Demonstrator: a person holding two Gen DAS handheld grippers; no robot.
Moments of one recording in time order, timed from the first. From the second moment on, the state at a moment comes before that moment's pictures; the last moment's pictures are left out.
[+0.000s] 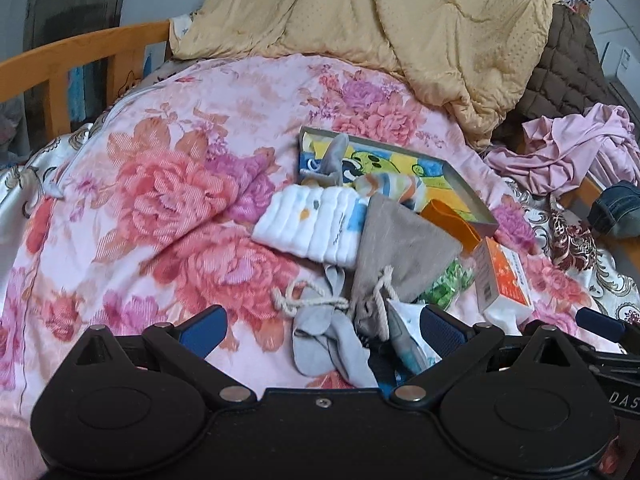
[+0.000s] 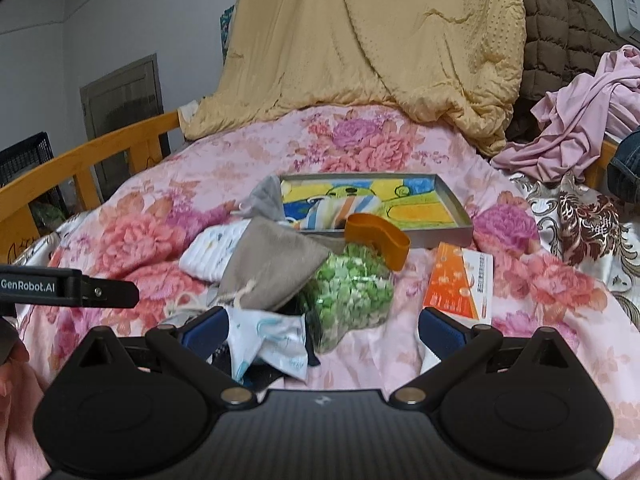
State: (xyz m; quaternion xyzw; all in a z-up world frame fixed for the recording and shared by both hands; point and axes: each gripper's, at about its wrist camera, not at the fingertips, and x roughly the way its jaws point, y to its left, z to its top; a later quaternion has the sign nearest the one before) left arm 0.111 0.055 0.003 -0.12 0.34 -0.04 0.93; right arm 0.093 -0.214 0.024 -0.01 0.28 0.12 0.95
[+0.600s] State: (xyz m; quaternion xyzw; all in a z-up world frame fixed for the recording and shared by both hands) left arm 0.101 0.039 -0.008 -0.07 0.39 -0.02 0.92; right arm 0.085 -0.211 0.013 -0.02 0.32 0.12 0.94
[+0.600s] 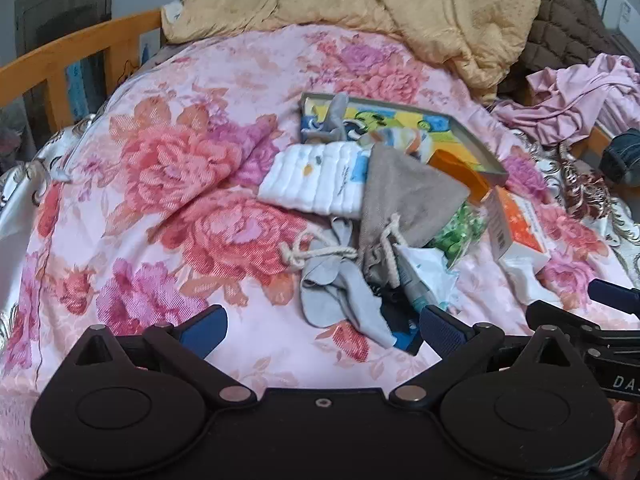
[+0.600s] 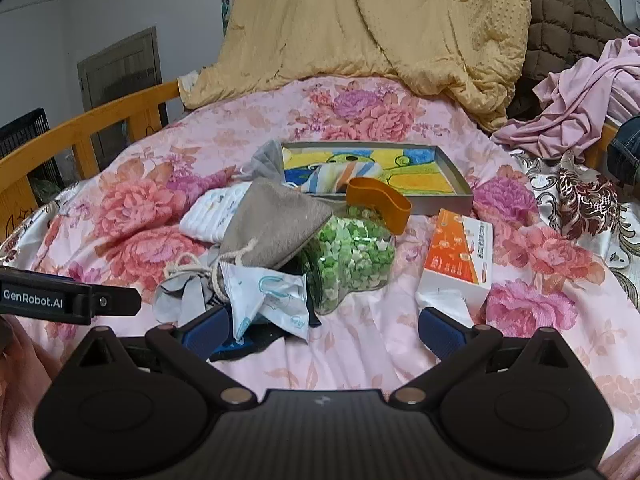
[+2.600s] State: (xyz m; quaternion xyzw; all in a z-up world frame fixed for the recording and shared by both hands) left arm 0.187 0.053 -0.055 -0.18 0.48 -0.04 0.86; right arm 0.185 -0.155 -0.032 -0.14 0.40 0.29 0.86
